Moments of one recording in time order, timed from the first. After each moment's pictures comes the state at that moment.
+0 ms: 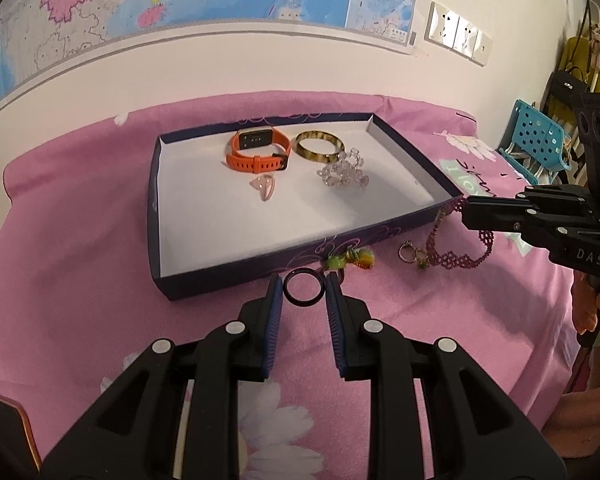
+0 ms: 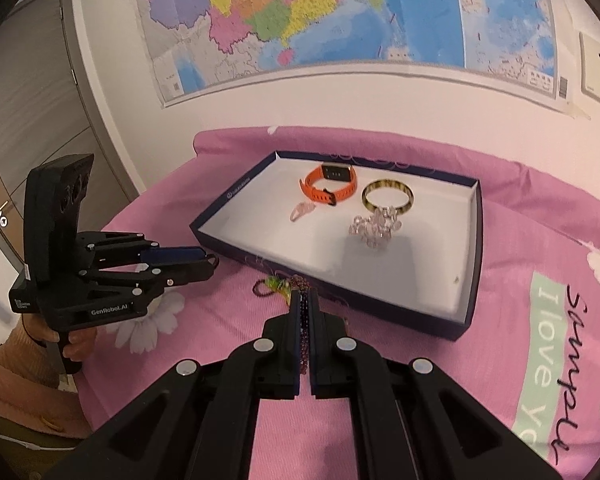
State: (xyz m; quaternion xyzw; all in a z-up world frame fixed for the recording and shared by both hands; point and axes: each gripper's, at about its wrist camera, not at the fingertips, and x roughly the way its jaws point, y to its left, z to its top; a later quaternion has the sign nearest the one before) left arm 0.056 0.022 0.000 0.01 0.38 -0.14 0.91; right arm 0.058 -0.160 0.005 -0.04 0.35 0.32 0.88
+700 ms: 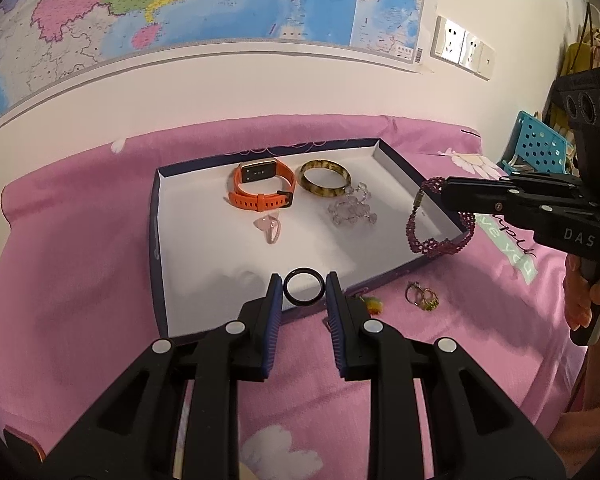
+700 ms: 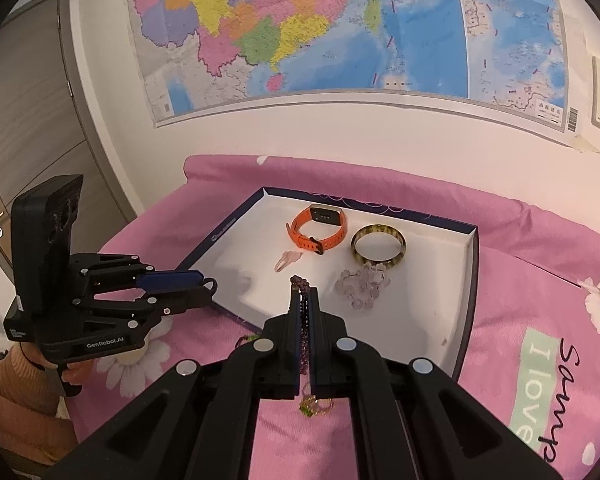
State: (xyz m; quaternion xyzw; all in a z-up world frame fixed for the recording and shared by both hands) left arm 0.085 0.020 0.015 0.01 0.37 -0.14 0.92; right arm 0.097 -0.152 0.026 -0.03 0.33 0.32 0.89
